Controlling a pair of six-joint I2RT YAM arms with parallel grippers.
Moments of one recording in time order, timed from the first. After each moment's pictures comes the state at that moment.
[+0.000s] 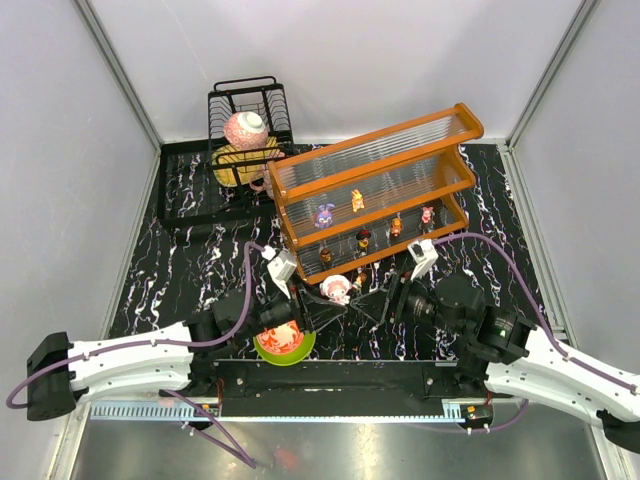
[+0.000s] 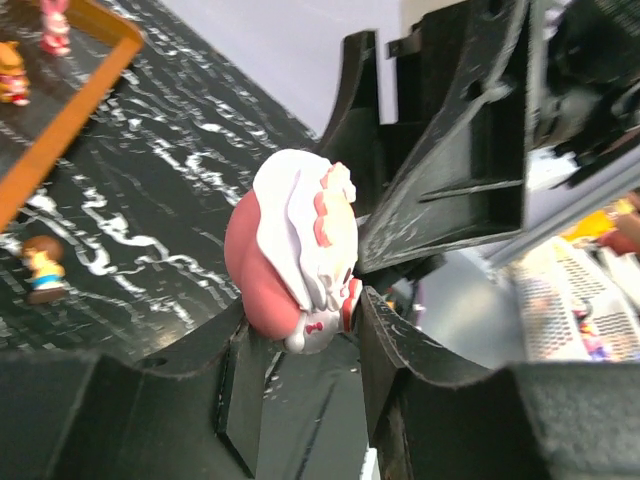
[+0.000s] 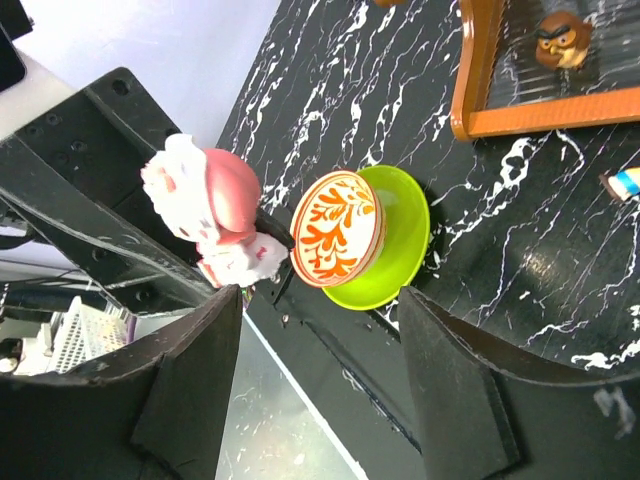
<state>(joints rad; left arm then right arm) -1.19 0.80 0.36 0.50 0.01 -0.63 1.06 0.56 0.57 -0.26 0.06 0.85</state>
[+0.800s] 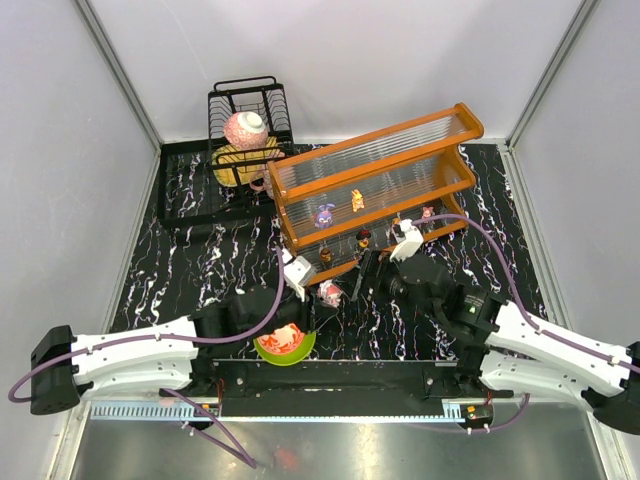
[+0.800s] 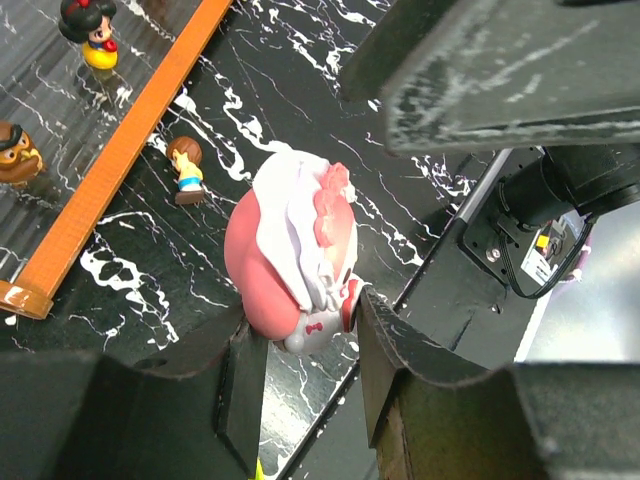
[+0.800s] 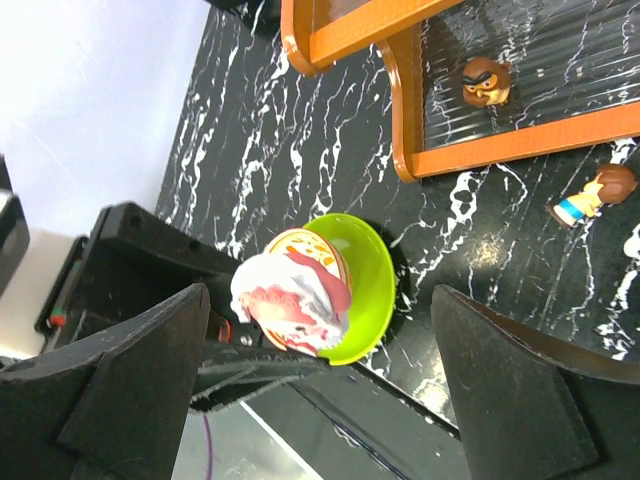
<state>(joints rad) -1.20 0.85 0.47 0.08 -0.16 -0.45 1.06 0.85 0.76 -0.30 0.23 0.88</state>
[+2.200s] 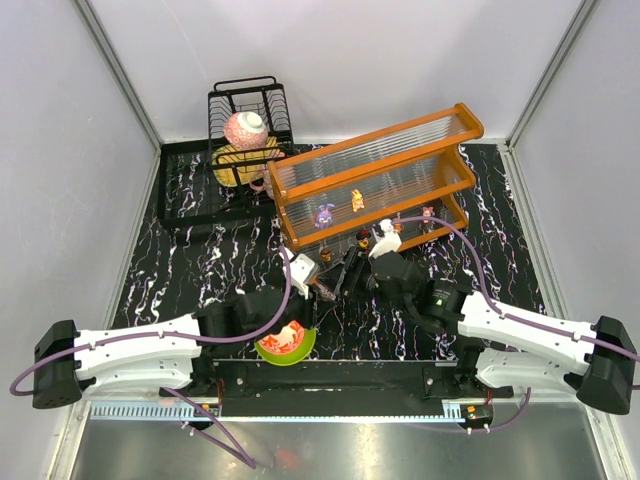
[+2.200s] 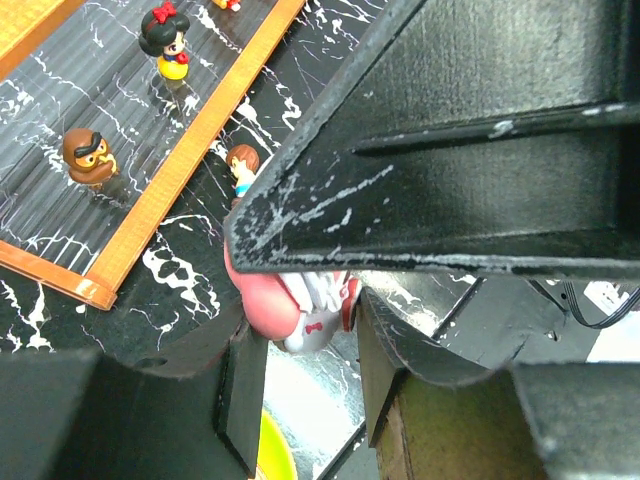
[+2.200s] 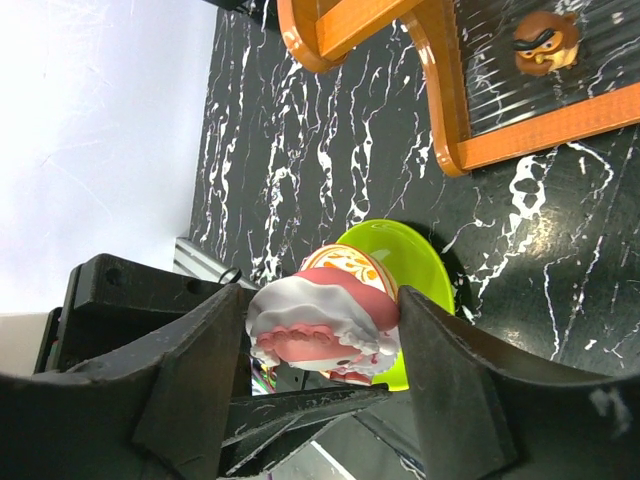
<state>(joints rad) -1.24 0.89 0.52 0.03 -0.32 -0.41 1.09 1.05 0.76 -0.13 0.24 1.07</state>
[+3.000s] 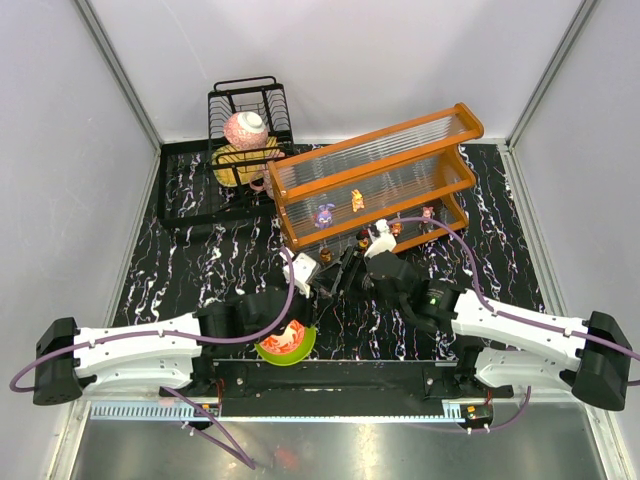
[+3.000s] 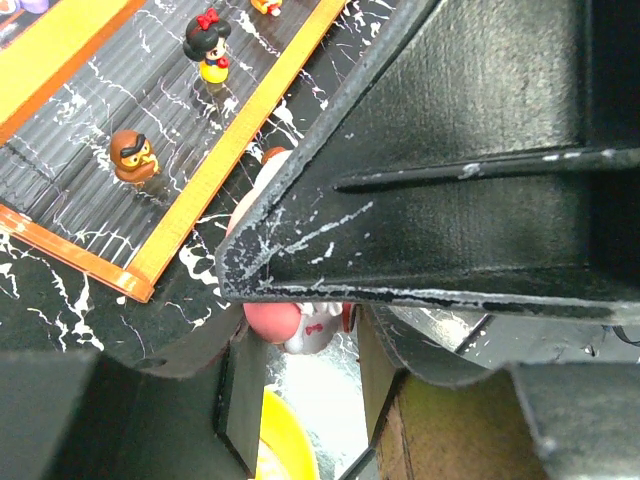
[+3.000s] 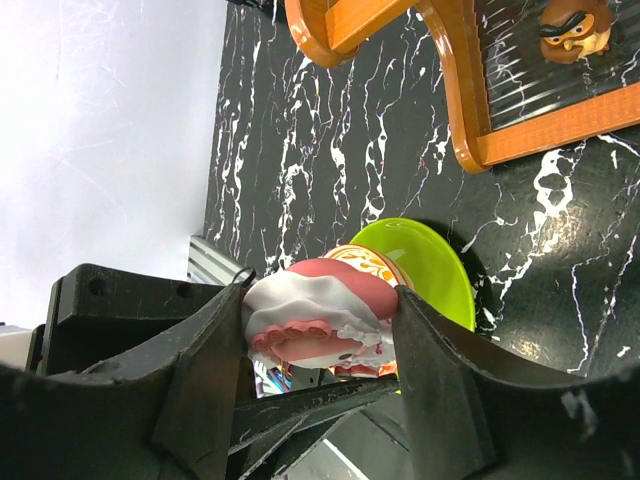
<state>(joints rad) -1.26 0.91 0.56 -0.03 -0.41 -0.39 1.09 1.09 0.76 -0.08 0.22 1.11</state>
